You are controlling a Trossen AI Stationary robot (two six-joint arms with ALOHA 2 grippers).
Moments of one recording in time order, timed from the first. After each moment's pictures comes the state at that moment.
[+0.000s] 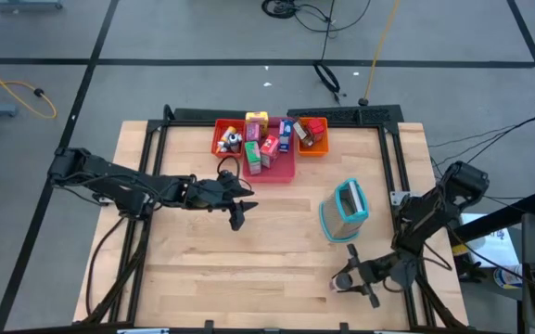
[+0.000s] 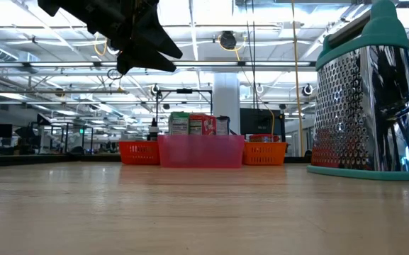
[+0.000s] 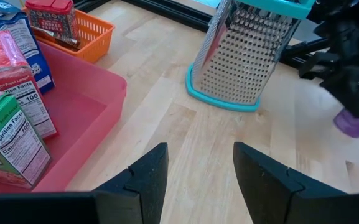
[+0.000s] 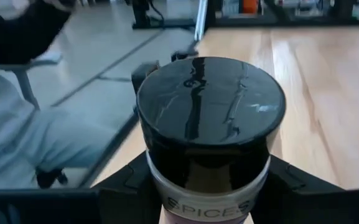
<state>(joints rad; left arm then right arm) -0.13 1.32 0.80 0.03 -0.29 -0.42 1.03 1.55 0.30 0.93 0.63 0.36</state>
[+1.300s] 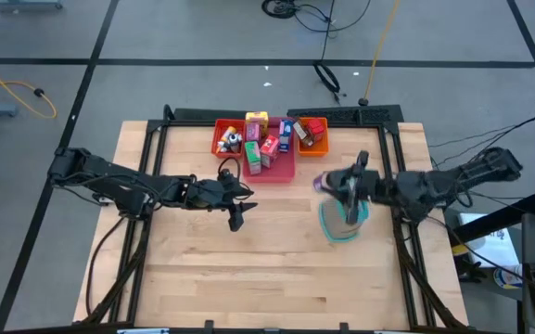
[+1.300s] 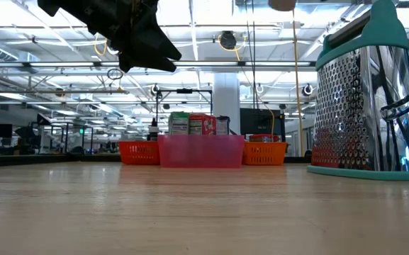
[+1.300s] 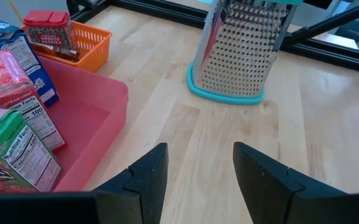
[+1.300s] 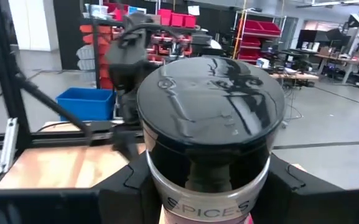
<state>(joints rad) -0.13 1.32 0.80 0.03 -0.29 -0.32 0.36 0.86 0.77 0.07 0.57 -0.05</state>
